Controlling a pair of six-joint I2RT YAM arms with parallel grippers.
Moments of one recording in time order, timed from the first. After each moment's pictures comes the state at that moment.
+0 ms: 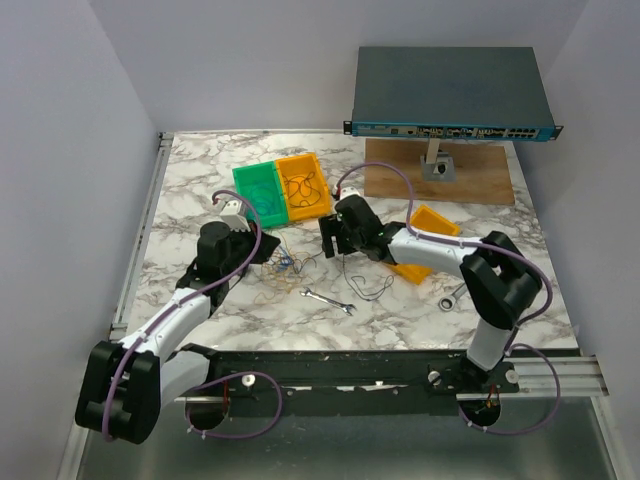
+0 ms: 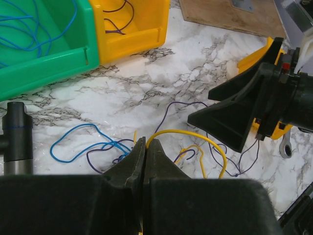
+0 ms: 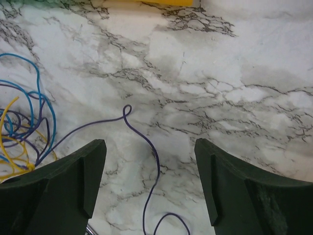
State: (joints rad) left arm -0.27 1.05 0.42 0.30 0.31 -0.48; right arm 0.77 1.76 1.08 -0.09 0.16 0.34
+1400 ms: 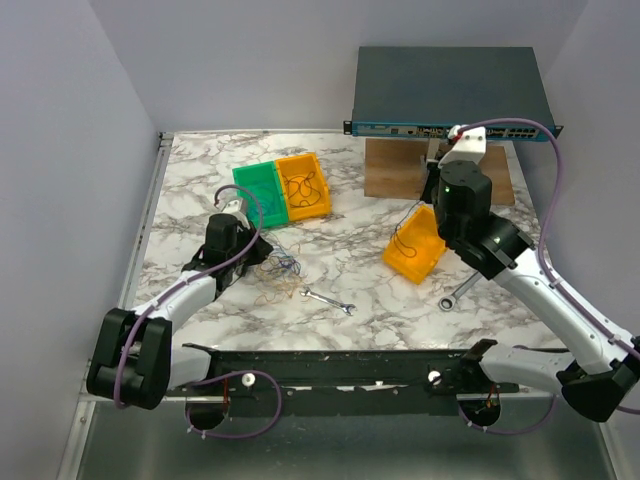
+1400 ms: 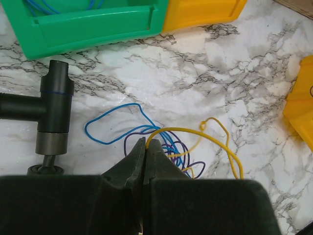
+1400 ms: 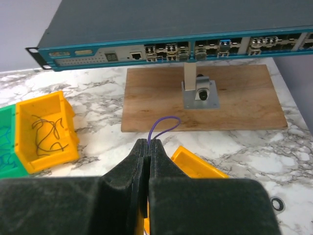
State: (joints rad) left arm -0.24 1.23 0.50 0.15 0.22 -0.50; right arm 0.67 1.13 1.22 -0.32 0.74 0.19
